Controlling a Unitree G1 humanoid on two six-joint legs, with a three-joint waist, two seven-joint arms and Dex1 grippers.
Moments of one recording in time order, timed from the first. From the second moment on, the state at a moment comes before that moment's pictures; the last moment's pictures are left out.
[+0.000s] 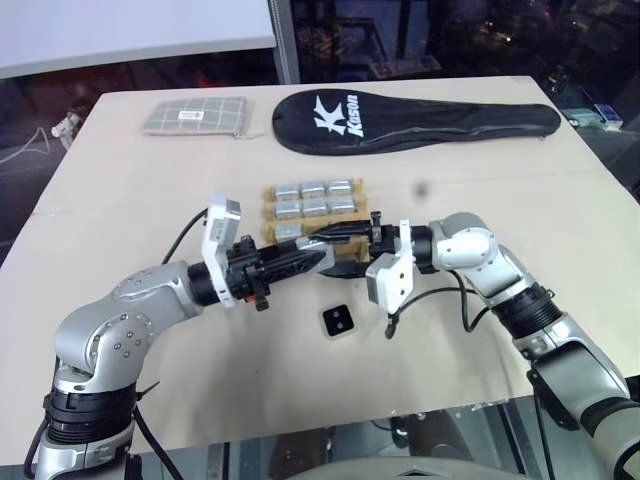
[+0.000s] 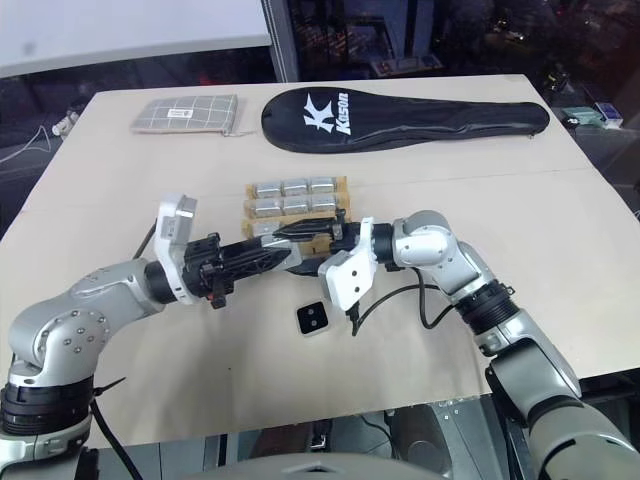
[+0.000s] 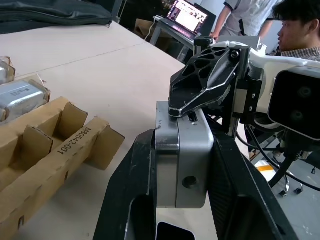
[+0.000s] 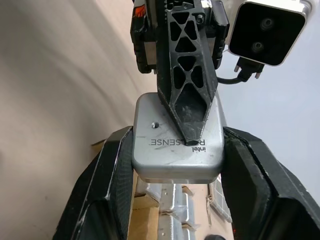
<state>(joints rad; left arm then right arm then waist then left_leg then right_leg) -0.20 0.69 0.22 -0.40 -0.96 0.85 -0.86 -0.73 -0.38 0.45 0.20 -0.13 -0.72 0.89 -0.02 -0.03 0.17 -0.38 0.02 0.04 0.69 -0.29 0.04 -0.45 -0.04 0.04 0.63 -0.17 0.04</state>
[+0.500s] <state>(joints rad) -0.39 0.66 0.15 -0.09 -0.71 0.45 -1.12 -0.36 -0.66 0.30 -0.22 0.40 0.04 1.04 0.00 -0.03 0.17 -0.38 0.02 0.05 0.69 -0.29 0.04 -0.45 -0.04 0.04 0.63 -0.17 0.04</state>
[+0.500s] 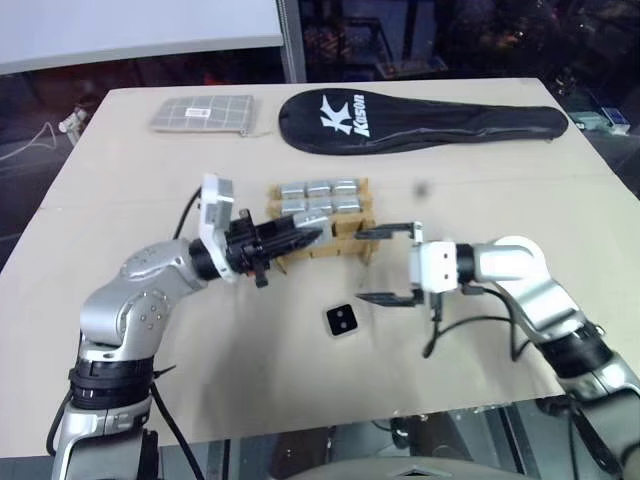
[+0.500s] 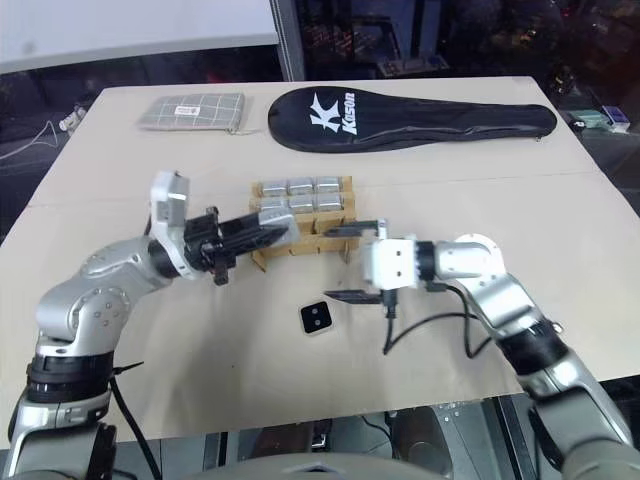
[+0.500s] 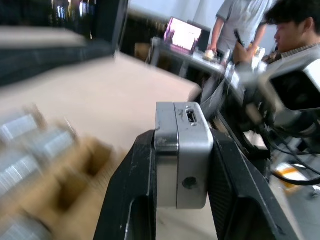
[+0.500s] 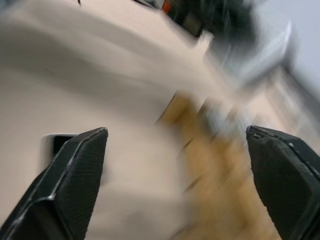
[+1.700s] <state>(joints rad) -0.86 0.45 0.04 0.95 -0.31 -0.23 -1.49 0.30 -0.66 -0.43 -0.45 0.79 0.23 1.07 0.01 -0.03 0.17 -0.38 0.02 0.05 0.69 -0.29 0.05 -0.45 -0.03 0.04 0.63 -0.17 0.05</state>
